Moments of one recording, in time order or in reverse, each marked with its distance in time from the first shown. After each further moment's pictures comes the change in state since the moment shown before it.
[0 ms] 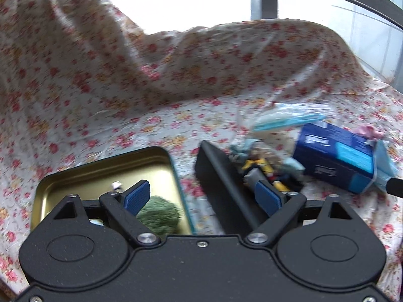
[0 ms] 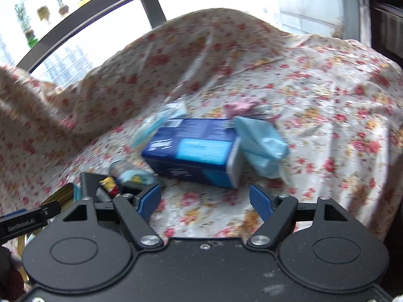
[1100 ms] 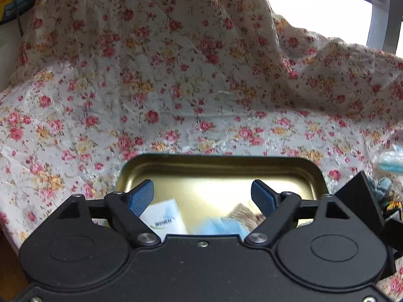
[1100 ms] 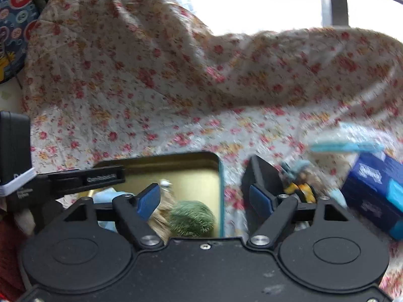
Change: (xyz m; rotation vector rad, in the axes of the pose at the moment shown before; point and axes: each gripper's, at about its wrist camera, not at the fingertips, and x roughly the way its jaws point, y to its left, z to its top) left arm 0.035 0.169 -0.011 -0.308 0.053 0.269; right arm 0.035 0.247 -0.024 -0.451 0.109 0.364
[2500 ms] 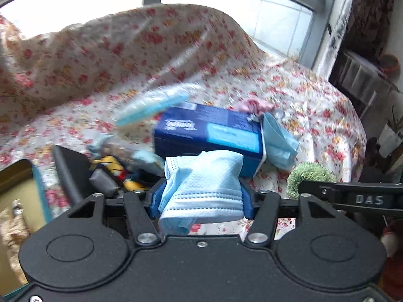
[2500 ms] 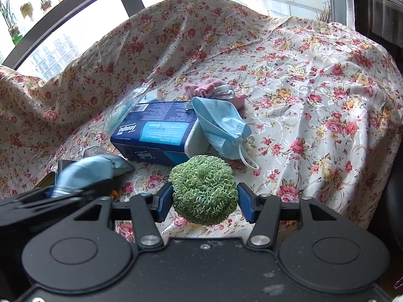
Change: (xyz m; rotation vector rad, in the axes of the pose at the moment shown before) left arm -0.091 -0.225 -0.070 0.453 0.027 -0.704; right arm -0.129 -0.226 -0.112 0.498 -0.033 -0.393
